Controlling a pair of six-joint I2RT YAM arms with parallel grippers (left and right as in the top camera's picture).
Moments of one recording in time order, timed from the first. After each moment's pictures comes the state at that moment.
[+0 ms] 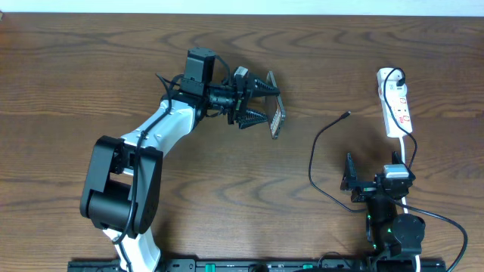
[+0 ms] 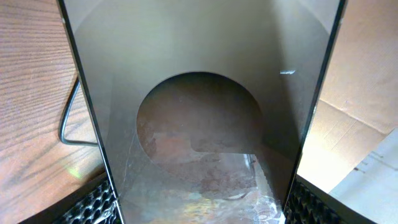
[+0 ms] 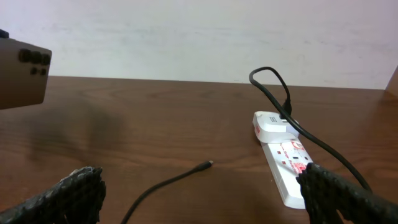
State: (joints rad) left arm -0.30 1.91 1.20 0.03 1.23 -1.34; right arm 0.02 0.01 0.01 -0.07 -0.03 -0.01
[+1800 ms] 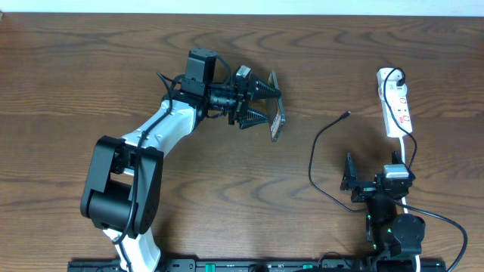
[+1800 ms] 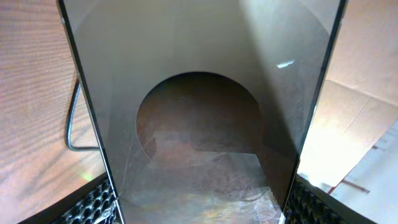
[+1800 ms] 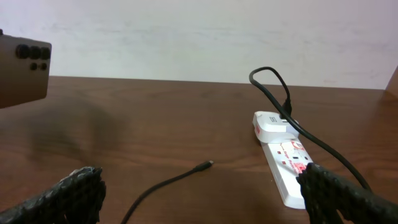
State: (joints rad) left arm -0.30 1.91 1.20 0.03 1.25 -1.22; right arm 0.02 0.01 0.01 -0.07 -0.03 -0.01
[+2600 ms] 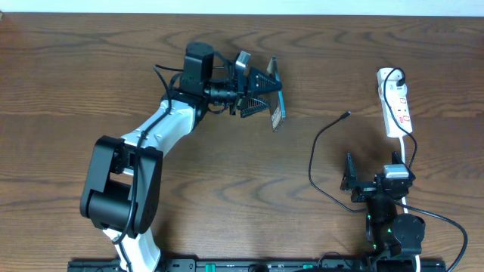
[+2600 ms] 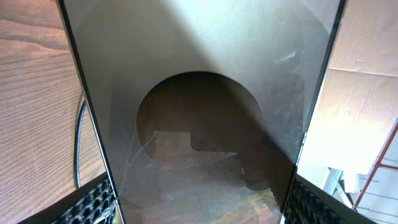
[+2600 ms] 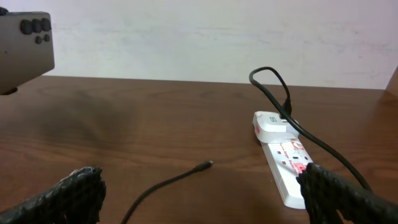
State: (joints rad) left arm -0.30 1.91 1.20 0.20 1.19 -1.14; right arm 0.02 0.01 0.01 -0.07 -0.03 -0.01
